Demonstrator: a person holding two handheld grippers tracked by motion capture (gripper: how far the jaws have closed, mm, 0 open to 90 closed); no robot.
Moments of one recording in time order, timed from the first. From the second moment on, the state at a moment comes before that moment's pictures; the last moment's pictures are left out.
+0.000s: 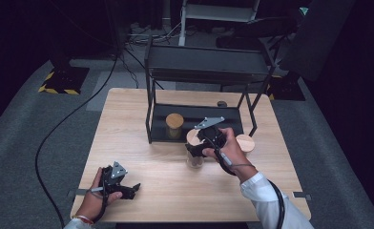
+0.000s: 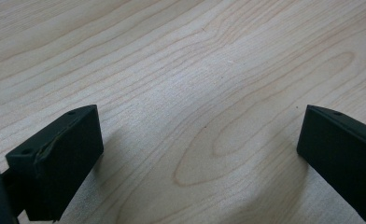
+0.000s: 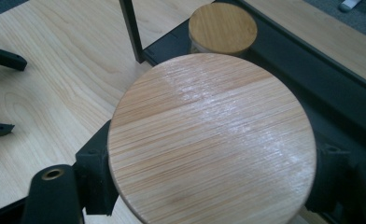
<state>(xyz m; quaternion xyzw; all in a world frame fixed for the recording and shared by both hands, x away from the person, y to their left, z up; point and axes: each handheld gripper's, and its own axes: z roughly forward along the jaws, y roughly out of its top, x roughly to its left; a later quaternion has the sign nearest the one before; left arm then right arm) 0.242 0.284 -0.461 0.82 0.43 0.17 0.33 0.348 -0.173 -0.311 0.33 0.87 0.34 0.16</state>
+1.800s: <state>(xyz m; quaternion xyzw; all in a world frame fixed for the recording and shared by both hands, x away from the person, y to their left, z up) 0.242 0.284 -0.461 0.82 0.43 0.17 0.33 0.407 -0.140 -0.312 0.43 0.81 0.33 0.22</state>
